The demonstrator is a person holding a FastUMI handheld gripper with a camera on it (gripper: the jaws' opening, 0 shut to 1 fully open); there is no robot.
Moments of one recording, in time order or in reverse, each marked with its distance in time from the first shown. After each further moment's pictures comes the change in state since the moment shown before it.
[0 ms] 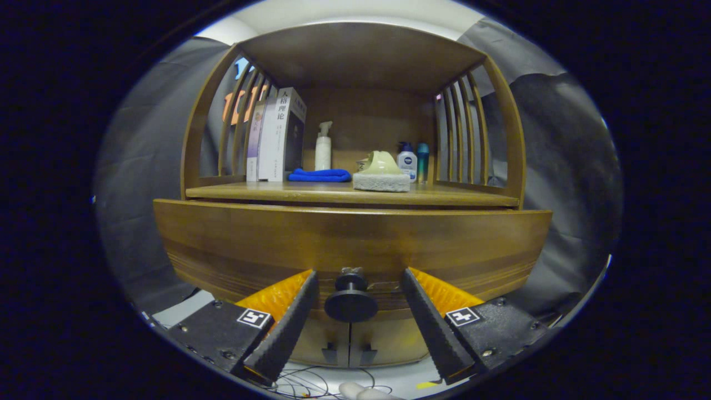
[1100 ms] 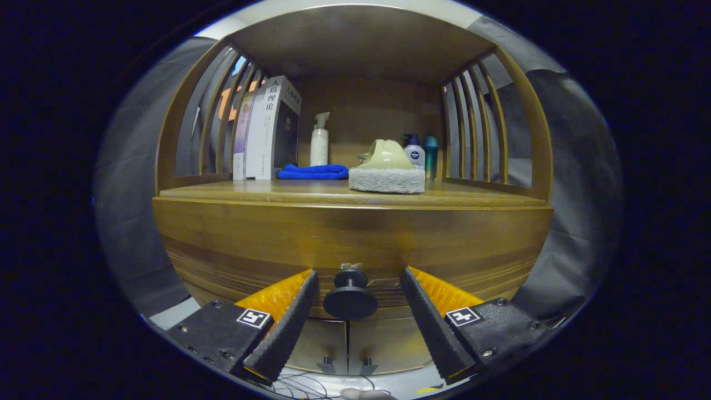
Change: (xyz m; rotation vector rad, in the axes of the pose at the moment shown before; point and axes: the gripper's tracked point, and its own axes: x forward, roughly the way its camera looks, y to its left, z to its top) arm 0.052 -0.003 0.005 -0.029 0.046 0.004
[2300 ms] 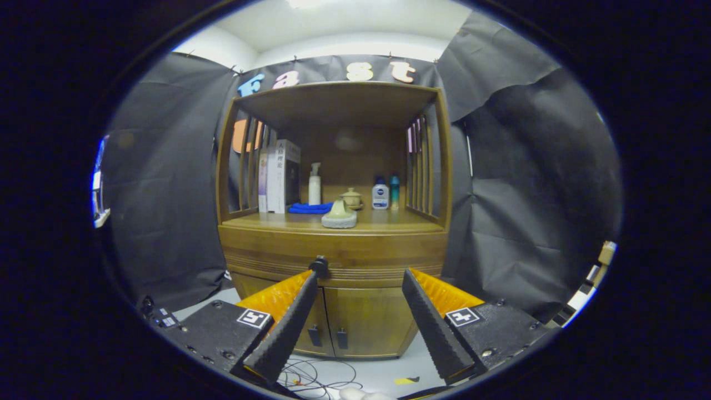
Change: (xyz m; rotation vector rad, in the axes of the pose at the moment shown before) arm -0.228 -0.092 0.030 0.068 -0.121 0.042
